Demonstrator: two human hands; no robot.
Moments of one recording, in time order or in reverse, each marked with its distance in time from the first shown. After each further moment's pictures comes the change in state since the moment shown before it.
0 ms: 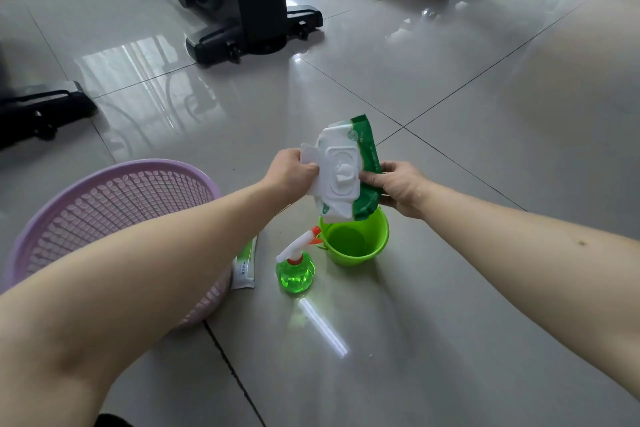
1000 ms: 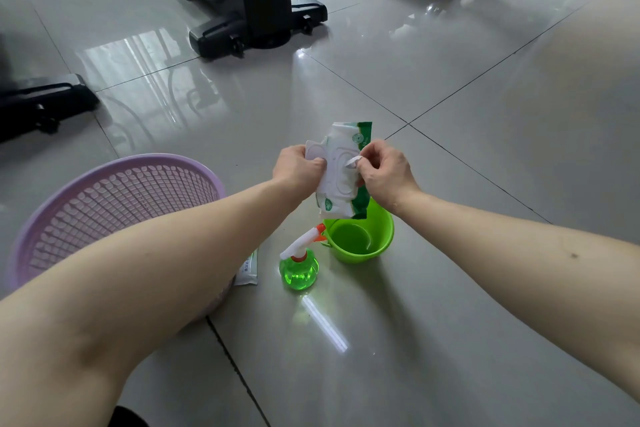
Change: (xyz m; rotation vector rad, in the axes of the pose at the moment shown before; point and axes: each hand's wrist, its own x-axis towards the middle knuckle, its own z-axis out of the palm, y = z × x) left_hand 0.007 -0.005 0.009 -0.101 0.094 -0.089; right_hand -0.004 0.002 0.032 -0.564 0.241 -0.504
